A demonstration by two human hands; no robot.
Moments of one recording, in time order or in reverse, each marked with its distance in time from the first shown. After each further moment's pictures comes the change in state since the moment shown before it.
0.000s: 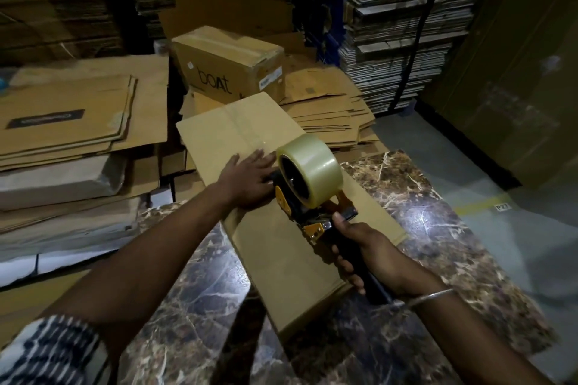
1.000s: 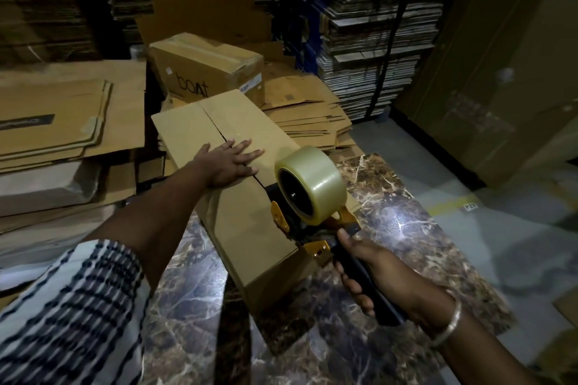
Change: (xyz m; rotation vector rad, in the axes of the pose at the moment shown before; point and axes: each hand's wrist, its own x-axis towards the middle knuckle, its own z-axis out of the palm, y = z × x) left_hand 0.026 -0.028 -0.024 0.109 -0.084 0.003; right_hand -0.053 0.008 -0.009 -0.022 0.039 0.027
